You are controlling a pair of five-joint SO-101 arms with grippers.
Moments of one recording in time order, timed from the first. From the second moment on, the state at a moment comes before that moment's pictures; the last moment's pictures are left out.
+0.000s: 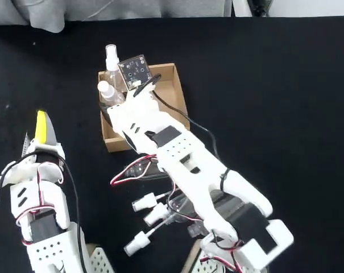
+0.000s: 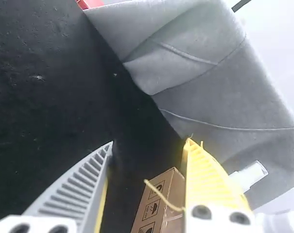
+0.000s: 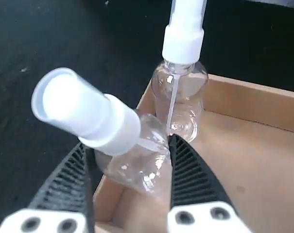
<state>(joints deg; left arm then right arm) -25.0 -104.0 96.0 24.7 43.6 -36.5 -5.7 34.6 12.4 -8.6</state>
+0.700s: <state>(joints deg) -25.0 -104.0 96.0 24.7 43.6 -36.5 3.7 30.4 9.8 -8.7</state>
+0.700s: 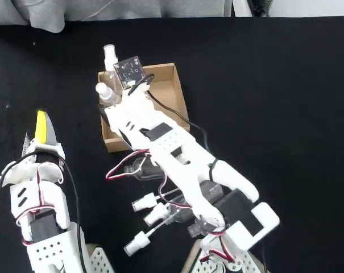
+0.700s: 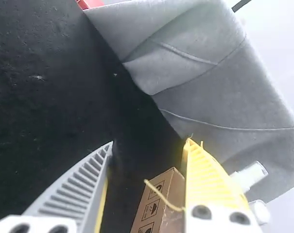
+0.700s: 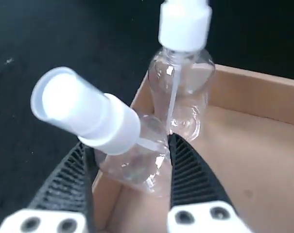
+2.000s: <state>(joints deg) -25.0 -104.0 96.0 24.7 43.6 -36.5 5.6 28.9 9.1 -10.7</state>
